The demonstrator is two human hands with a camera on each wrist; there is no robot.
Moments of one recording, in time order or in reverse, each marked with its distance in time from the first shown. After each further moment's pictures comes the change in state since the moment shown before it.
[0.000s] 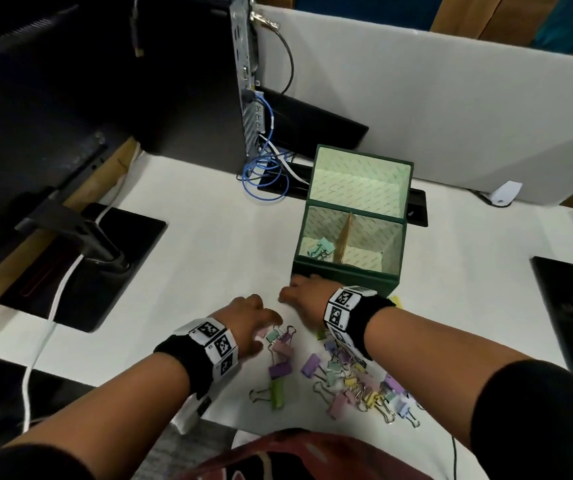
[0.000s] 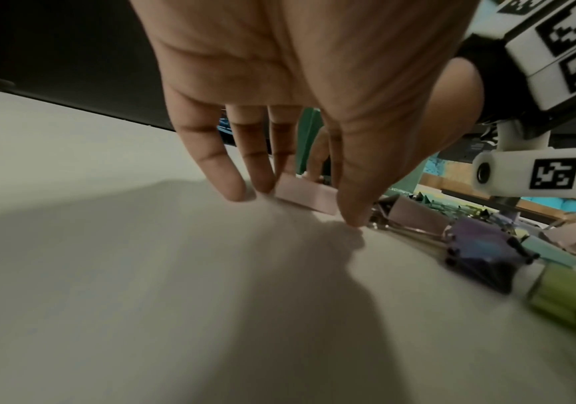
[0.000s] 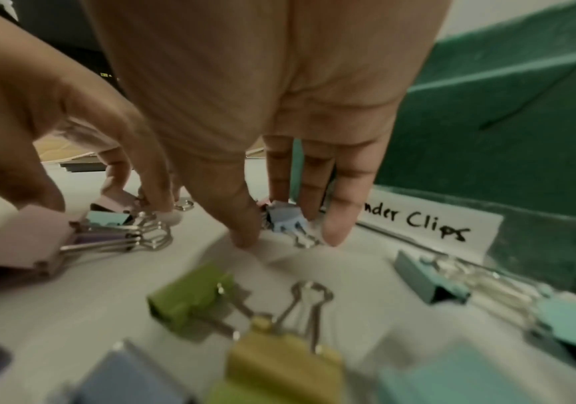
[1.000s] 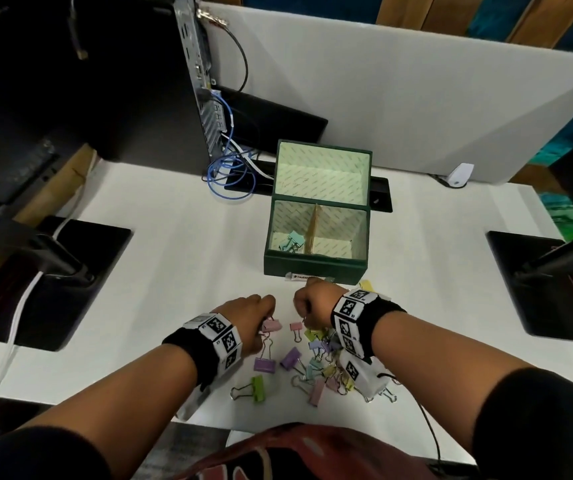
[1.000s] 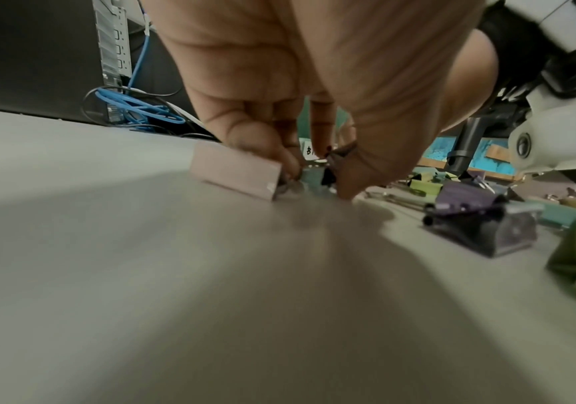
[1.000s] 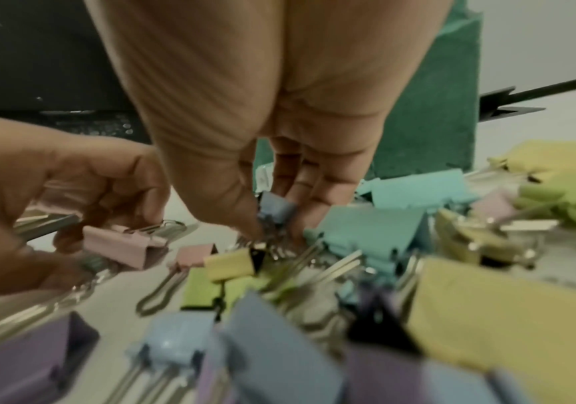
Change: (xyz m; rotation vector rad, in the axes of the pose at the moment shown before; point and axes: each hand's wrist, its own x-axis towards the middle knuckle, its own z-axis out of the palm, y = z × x) left_hand 0.021 0.034 -0.001 0.085 0.014 0.084; right_hand -0.050 0.026 0.018 0.379 0.087 0.191
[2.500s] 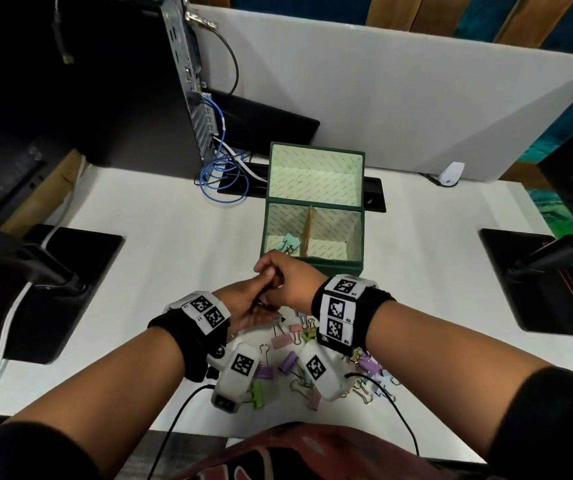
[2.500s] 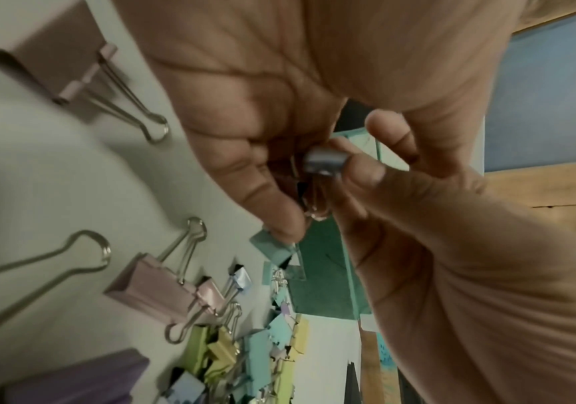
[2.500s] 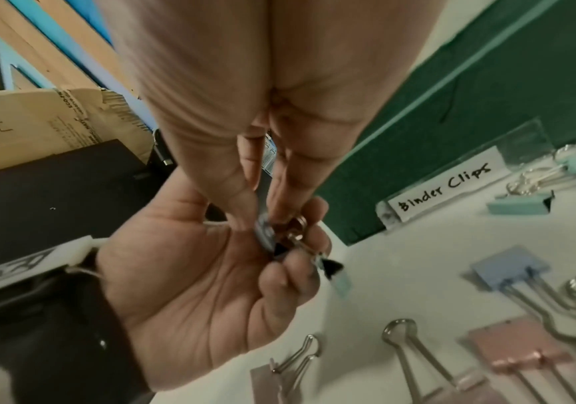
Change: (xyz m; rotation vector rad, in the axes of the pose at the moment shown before) left_hand 0.015 0.014 -0.032 -1.639 -0.032 -0.337; right_hand -0.006 -0.050 -0.031 0.653 0.216 -0.137
